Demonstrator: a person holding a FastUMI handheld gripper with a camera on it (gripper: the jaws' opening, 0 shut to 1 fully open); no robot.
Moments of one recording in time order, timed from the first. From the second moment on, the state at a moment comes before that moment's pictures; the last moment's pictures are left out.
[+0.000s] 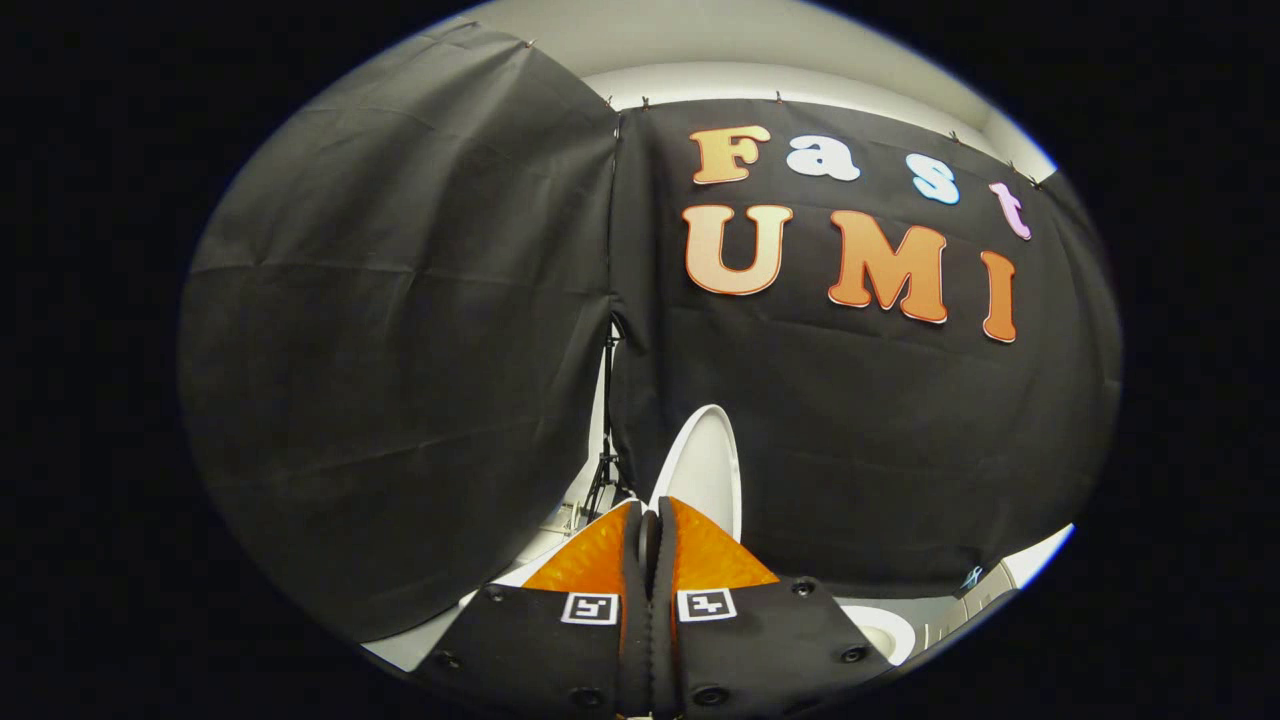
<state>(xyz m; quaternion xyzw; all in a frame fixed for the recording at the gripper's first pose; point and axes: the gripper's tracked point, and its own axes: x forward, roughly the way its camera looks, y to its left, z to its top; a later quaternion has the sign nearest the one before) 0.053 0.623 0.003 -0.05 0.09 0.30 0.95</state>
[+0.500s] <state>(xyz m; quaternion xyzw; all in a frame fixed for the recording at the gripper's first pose) 0.047 0.635 0.001 -0.06 0.08 0.31 0.95</state>
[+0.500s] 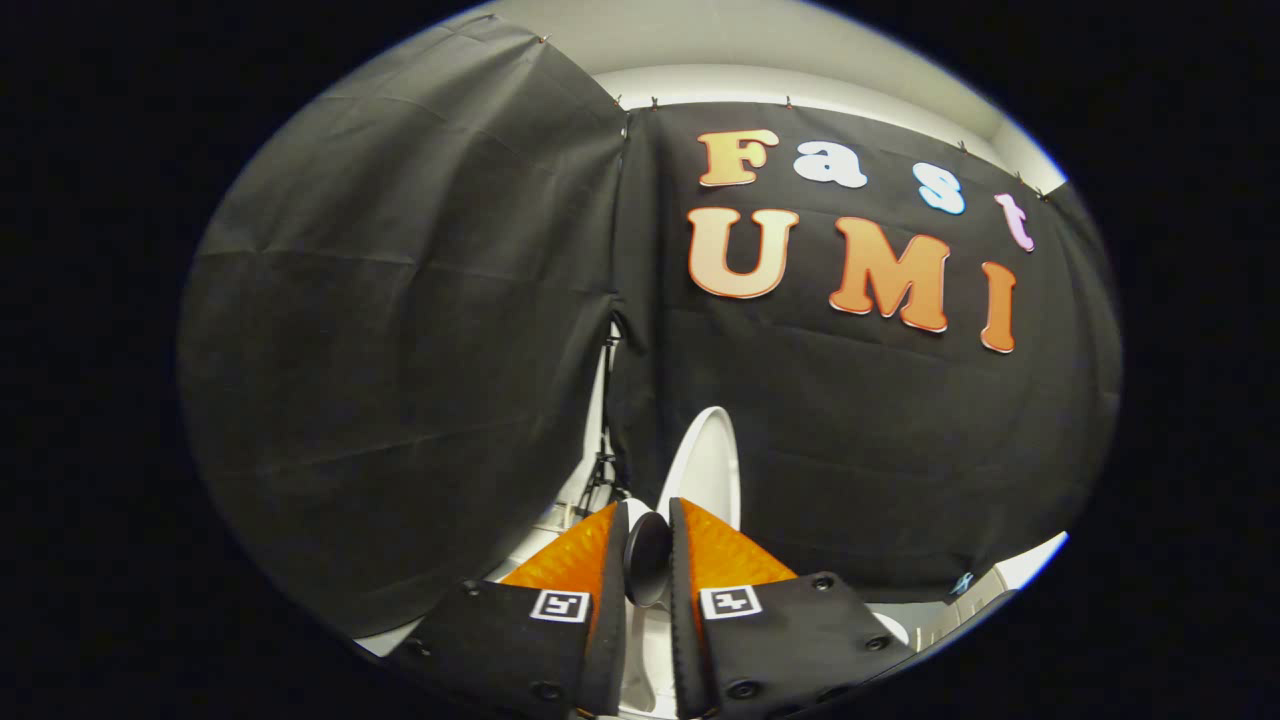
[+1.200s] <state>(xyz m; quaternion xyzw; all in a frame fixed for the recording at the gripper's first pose) 0.063 0.529 0.091 0.02 0.03 0.32 0.95</state>
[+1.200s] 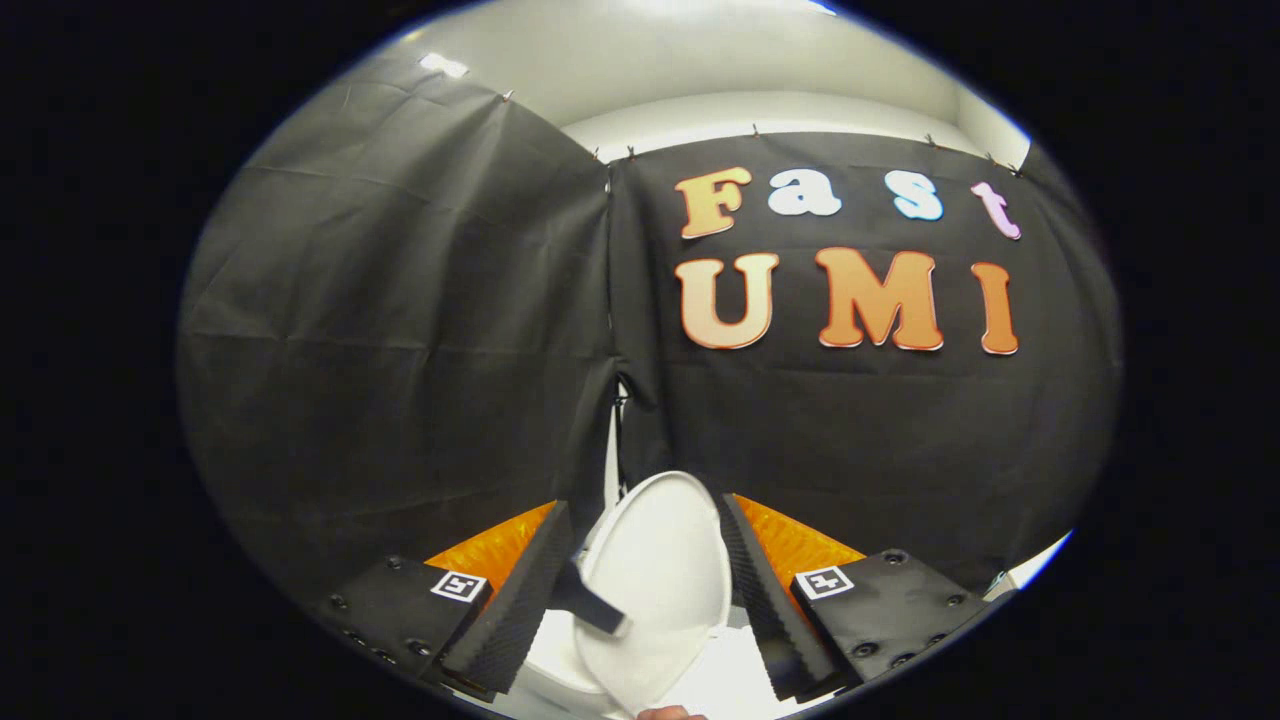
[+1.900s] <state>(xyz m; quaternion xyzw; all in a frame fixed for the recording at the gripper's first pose) 0.110 0.221 0.056 -0.03 0.03 0.14 0.99</state>
